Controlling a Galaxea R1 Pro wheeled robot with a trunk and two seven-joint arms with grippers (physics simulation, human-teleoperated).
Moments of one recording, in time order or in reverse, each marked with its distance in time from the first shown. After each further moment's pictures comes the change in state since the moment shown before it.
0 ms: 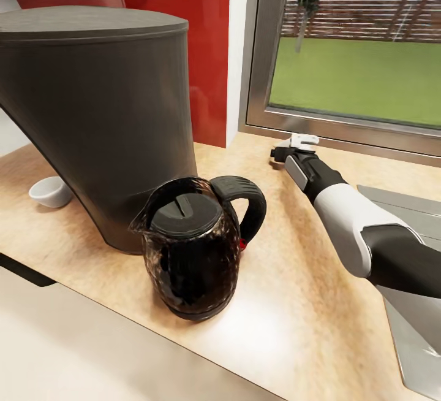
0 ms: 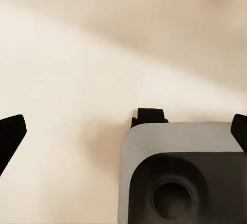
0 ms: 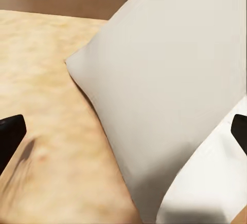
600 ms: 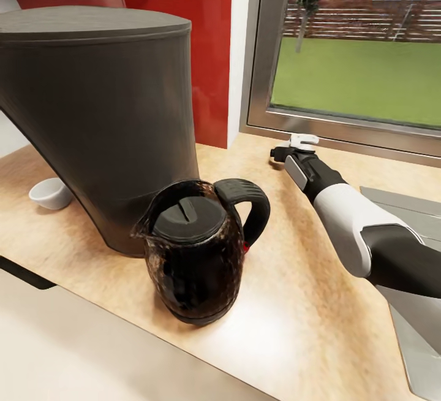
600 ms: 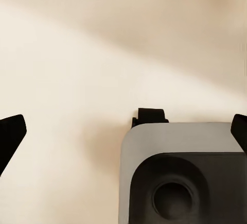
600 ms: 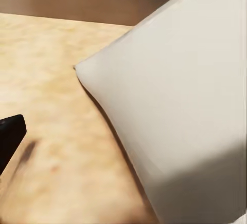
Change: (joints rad) left arm 0.000 0.001 0.000 0.000 0.001 0.000 0.000; right arm 0.000 0.002 -0.001 -0.001 0.000 -0.001 0.000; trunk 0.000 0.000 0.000
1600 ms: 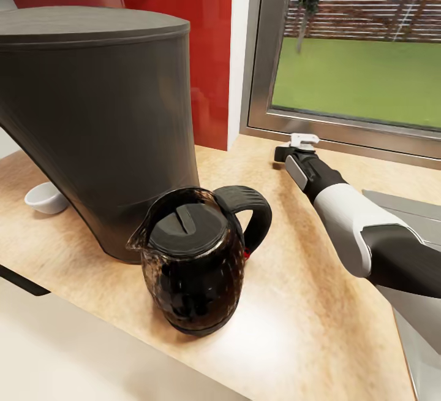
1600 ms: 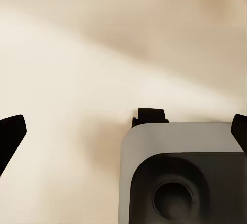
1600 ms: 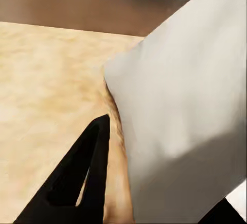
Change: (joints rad) left arm 0.000 0.000 0.000 0.000 0.000 0.000 0.000; right arm 0.000 -0.001 0.001 -0.001 0.002 0.002 0.004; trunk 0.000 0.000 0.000
